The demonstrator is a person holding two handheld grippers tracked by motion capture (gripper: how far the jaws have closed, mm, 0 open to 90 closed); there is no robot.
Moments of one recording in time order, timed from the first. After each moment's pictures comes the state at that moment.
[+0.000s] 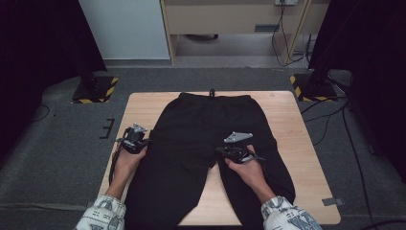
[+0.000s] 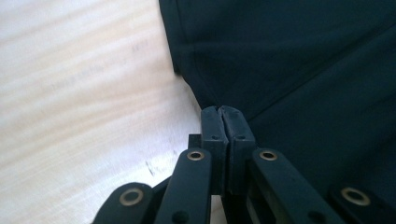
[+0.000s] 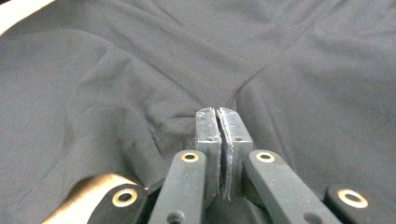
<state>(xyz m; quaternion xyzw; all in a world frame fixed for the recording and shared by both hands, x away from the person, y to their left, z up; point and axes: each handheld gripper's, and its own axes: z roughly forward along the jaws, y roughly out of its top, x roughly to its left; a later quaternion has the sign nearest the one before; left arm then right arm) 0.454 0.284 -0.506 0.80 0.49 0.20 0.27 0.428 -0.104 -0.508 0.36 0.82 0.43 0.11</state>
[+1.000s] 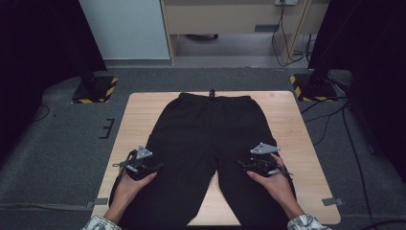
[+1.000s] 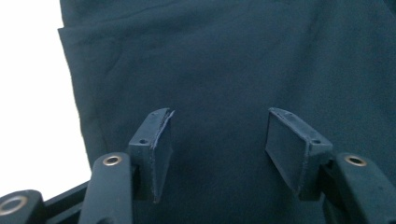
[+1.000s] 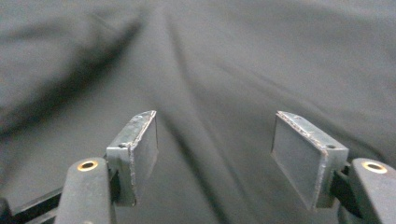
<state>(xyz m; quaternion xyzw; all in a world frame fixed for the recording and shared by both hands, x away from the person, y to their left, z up) 0.375 0.254 -0.516 0.82 0.43 0.18 0.32 0.394 -0.188 -0.522 0.41 0.81 0.38 0.18</state>
